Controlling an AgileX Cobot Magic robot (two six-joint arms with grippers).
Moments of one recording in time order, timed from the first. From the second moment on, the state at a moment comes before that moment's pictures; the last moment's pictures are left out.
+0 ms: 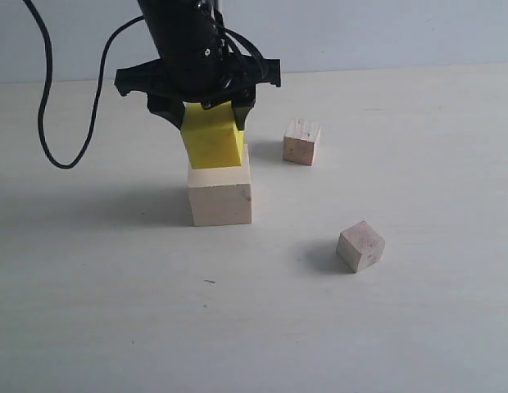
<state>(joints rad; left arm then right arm) -0.69 2.02 -1.77 0.10 1.13 -0.67 0.46 0.36 -0.59 0.00 0.89 0.18</state>
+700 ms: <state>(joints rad) -0.69 2.07 -1.77 0.11 1.10 -0.73 0.46 0.36 -0.59 0.02 0.89 0.18</state>
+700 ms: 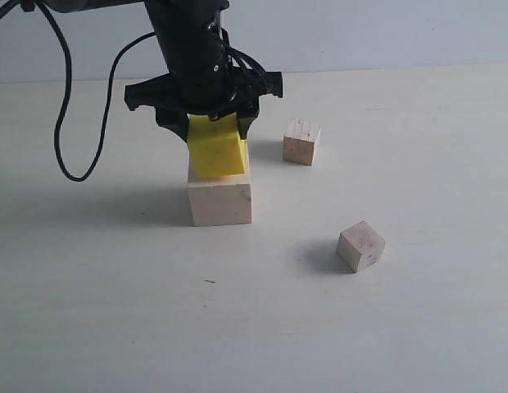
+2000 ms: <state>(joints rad) -0.69 2.07 -1.77 0.14 1.10 -0.77 0.46 0.36 -0.59 0.03 0.89 0.18</state>
